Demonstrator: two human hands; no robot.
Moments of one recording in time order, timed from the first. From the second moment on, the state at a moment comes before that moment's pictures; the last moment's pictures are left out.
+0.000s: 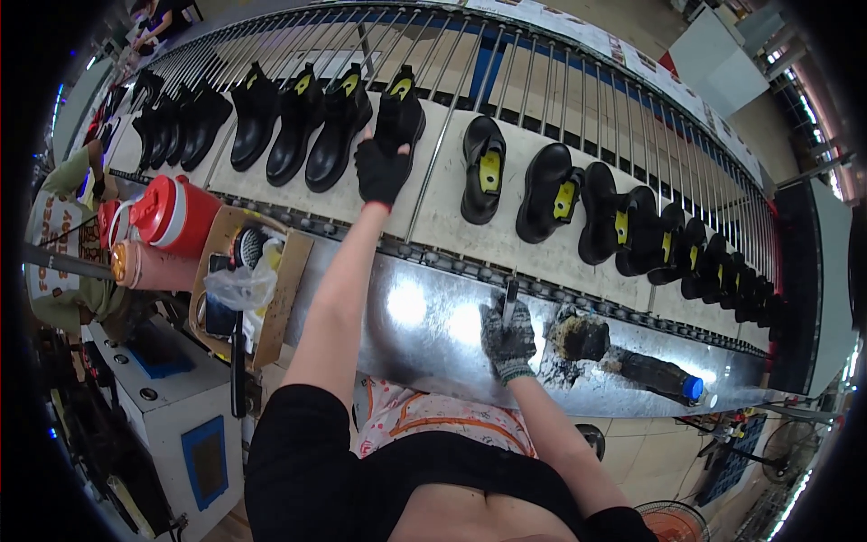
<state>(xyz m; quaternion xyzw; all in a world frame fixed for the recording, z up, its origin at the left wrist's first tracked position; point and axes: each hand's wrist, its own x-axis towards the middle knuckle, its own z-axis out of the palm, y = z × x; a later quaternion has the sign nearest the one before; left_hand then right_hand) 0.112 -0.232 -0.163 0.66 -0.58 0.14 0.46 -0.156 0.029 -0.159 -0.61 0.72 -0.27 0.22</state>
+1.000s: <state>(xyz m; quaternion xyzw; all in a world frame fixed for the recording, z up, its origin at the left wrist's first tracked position) 0.055 0.052 -0.072 0.74 -0.52 -0.29 0.30 -0.164 0.032 -0.172 -0.61 0.71 -0.27 0.20</state>
